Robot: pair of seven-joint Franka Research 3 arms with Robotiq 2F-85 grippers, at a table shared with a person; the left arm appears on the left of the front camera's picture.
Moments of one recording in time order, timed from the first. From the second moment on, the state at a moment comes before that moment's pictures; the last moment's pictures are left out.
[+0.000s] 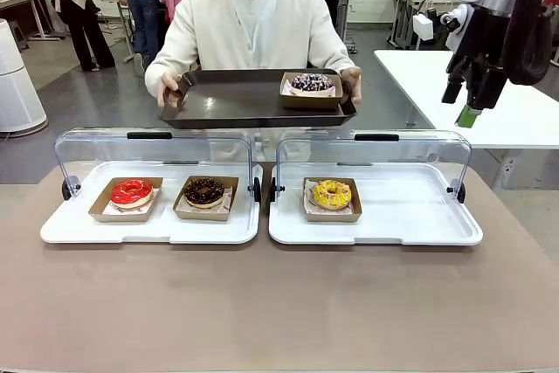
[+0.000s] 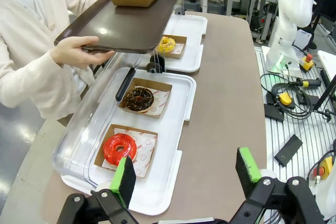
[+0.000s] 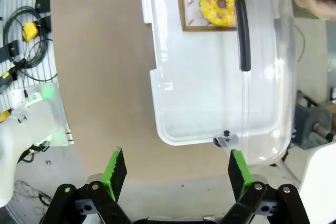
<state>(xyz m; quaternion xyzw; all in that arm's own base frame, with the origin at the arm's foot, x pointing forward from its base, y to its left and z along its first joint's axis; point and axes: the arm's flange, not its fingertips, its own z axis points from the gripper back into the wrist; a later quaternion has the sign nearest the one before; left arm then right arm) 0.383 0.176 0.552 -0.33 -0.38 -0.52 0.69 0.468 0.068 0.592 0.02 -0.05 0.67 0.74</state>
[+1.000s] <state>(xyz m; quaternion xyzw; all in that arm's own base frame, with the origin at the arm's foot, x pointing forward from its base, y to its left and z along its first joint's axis) 0.383 0.176 0.552 -0.33 -0.38 -0.52 0.69 0.466 0.068 0.598 0.02 -0.05 0.67 0.74</state>
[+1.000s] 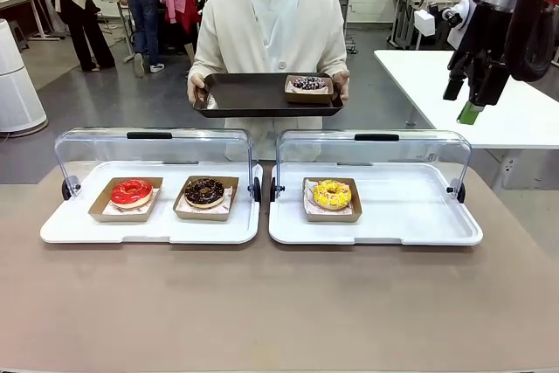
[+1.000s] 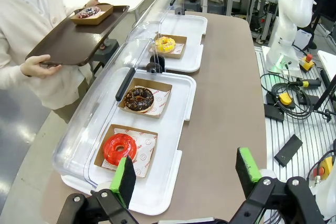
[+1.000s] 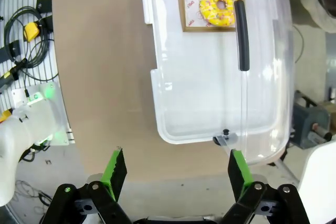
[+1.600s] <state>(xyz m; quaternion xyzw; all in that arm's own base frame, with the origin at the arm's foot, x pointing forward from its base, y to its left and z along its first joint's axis) 0.383 0.176 0.552 -0.33 -0.38 -0.52 0.69 0.466 0.068 0.598 0.02 -0.05 0.67 0.74</state>
